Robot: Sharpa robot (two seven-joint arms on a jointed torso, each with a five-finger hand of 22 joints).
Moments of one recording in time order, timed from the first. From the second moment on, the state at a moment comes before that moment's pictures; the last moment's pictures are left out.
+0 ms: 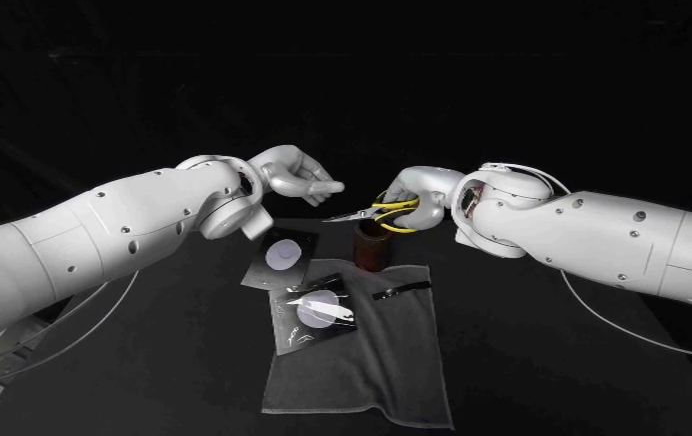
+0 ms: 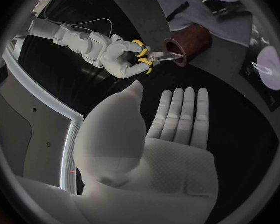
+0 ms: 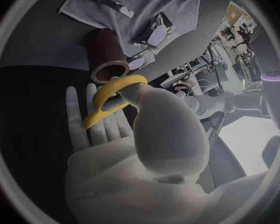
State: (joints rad) left arm 1.42 -0.58 -0.08 1.14 -0.70 0.01 0.04; left_hand 1.30 -0.13 0.16 0.29 0.05 0.79 0.19 0.38 0.17 0.94 0.19 0.24 0.06 0.84 0.16 0.35 0.20 0.16 0.72 0.28 0.38 0.09; right arm 1.43 -0.69 -0.16 1.37 -1.34 -0.16 -0.06; right_hand 1.30 -0.10 0.69 -0.10 0.12 0.91 0.20 0.17 0.15 1.04 0.17 0.06 0.06 0.99 0.15 0.11 0.09 0.11 0.75 0.27 0.34 0.08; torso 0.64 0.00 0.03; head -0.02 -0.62
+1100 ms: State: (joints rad) left arm 1.42 -0.54 -0.08 1.11 -0.45 0.33 -0.07; left_hand 1.50 0.00 0.09 0.28 0.05 0.91 0.15 0.37 0.18 1.11 0.13 0.19 0.07 1.01 0.10 0.35 0.30 0.17 0.80 0.26 0.37 0.08; right arm 1.43 -0.70 -0.16 1.45 -1.46 -0.26 -0.04; right_hand 1.31 -0.11 0.69 -0.11 0.12 0.91 0.20 0.17 0.15 1.04 0.17 0.06 0.06 0.99 0.15 0.11 0.08 0.11 0.75 0.27 0.34 0.08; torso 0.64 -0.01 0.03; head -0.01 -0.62
